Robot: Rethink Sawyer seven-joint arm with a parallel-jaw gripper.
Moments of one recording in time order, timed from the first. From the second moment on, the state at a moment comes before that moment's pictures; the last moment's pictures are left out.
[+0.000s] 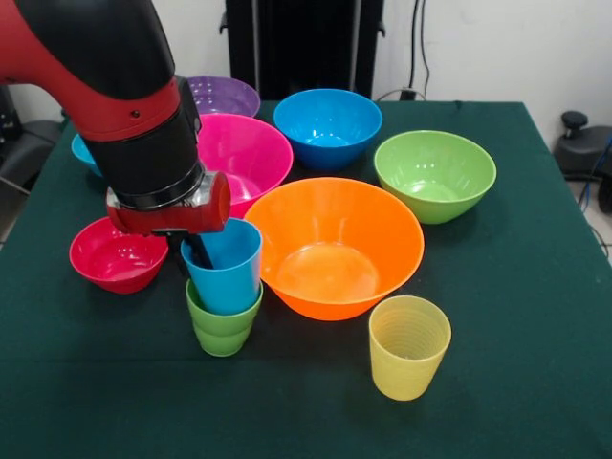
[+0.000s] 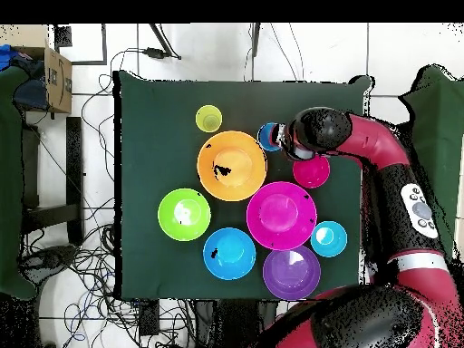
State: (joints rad) arm -0.72 -0.36 0.52 1.20 -0.39 0.92 1.70
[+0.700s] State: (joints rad) arm -0.74 -0.36 0.54 1.20 -0.47 0.92 1.70
